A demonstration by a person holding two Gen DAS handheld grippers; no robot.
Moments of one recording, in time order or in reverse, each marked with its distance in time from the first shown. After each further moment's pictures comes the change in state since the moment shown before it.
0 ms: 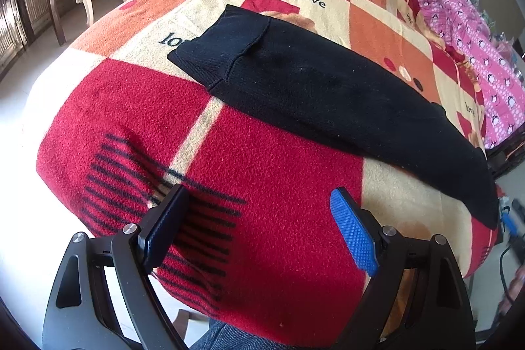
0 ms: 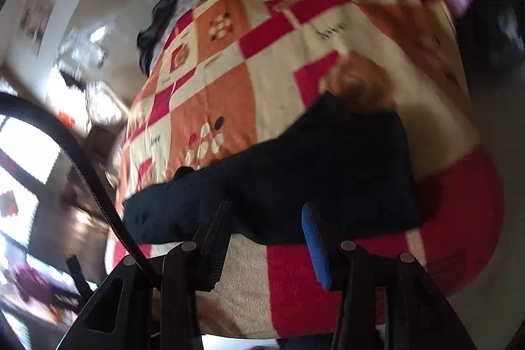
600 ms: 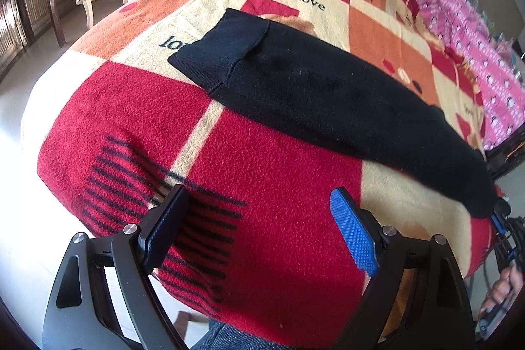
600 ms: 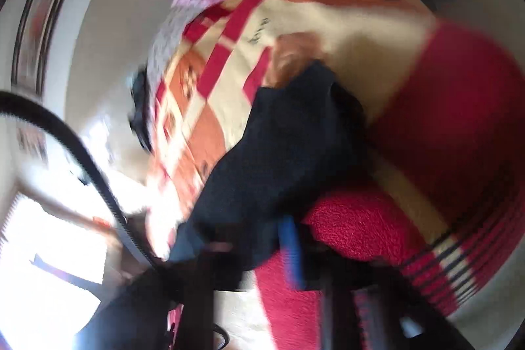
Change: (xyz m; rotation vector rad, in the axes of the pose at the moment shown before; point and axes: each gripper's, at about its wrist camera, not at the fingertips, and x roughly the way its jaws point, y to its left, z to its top) left arm 0.000 0.004 0.002 -0.011 -0.011 -0.014; right arm 0.020 -0.028 -0.010 0.133 -0.130 0.023
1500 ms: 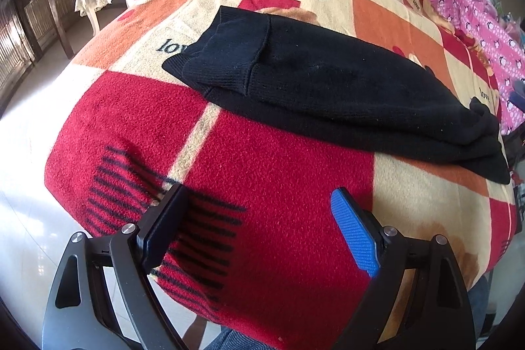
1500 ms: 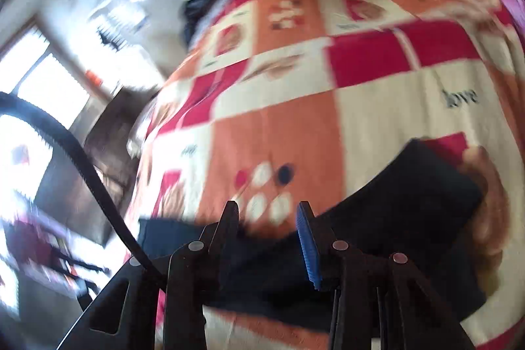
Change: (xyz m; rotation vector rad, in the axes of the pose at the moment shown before) left arm 0.011 -0.015 0.001 0.069 0.017 0.098; right arm 0.088 0.210 0.035 -0.726 0.245 0.044
